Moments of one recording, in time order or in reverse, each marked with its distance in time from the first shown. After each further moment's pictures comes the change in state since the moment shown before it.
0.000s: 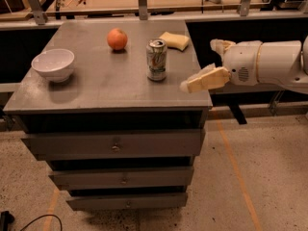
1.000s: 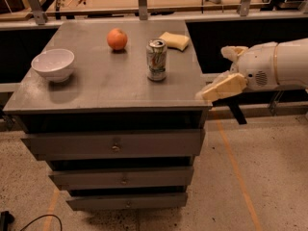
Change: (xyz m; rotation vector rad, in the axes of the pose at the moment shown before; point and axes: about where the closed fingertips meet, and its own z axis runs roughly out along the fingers) arm 0.020 0.011 -0.033 -0.029 0.139 -0.010
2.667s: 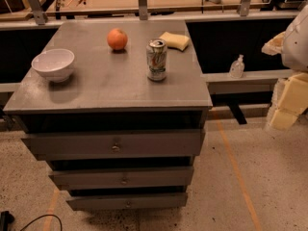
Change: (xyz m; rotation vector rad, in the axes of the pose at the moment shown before) arm 0.016 0.057 -0.134 -0.036 0.825 -0.277
